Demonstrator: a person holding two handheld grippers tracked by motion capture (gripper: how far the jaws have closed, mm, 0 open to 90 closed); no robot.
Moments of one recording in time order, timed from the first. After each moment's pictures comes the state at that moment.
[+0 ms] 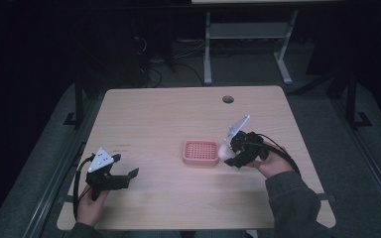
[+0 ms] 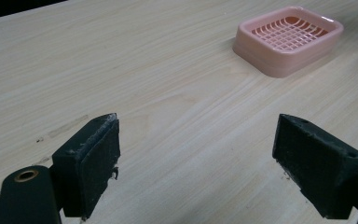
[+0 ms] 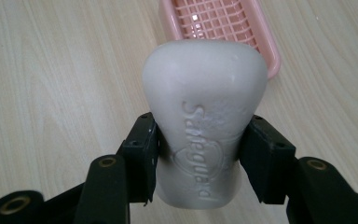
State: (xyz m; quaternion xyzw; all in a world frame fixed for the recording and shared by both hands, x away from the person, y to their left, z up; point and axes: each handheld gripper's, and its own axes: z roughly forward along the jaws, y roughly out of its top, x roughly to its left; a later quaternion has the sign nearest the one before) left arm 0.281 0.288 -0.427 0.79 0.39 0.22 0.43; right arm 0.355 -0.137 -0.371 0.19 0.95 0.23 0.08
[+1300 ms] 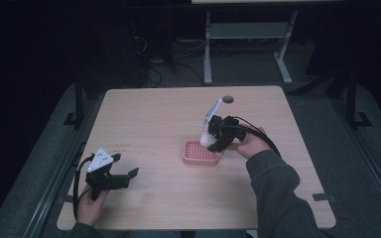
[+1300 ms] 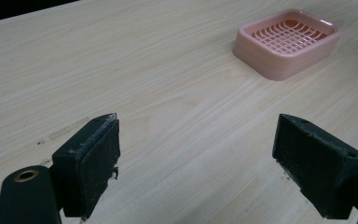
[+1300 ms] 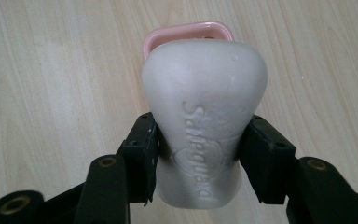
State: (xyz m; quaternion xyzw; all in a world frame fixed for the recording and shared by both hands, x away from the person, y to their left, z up) left arm 0.282 0.288 -0.426 0.78 0.39 0.22 0.43; right arm 0.398 -0.080 -0.354 0.15 0.97 0.20 0.07
